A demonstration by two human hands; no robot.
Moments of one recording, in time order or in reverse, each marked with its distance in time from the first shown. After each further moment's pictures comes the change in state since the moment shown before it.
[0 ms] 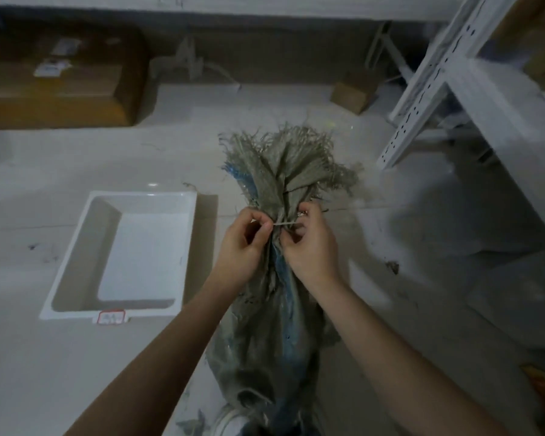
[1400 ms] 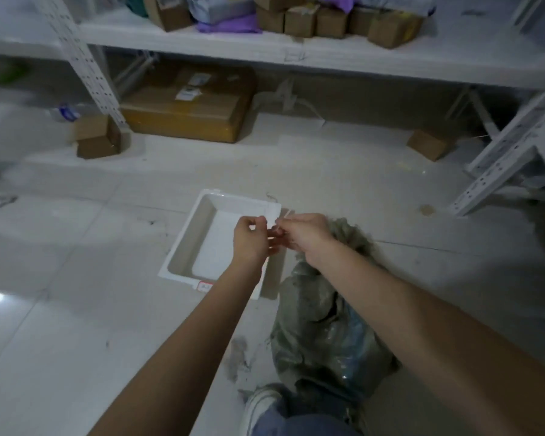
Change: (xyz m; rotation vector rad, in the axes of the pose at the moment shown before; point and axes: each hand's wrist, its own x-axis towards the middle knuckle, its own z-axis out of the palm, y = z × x) left_hand -0.050 0.069 -0.106 -0.337 0.542 -0.519; right_hand -0.014 -0.137 0.073 0.457 -0.473 0.471
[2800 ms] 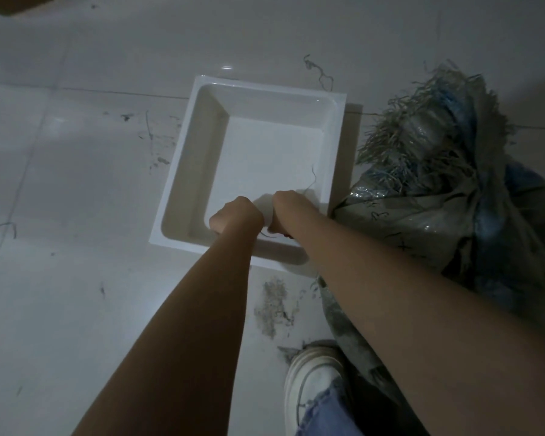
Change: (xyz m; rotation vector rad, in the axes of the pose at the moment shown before) left_hand 0.169 -0.193 -0.088 1.364 -0.002 -0.494; right_hand 0.144 0.170 0.126 -1.208 -0.428 0.191
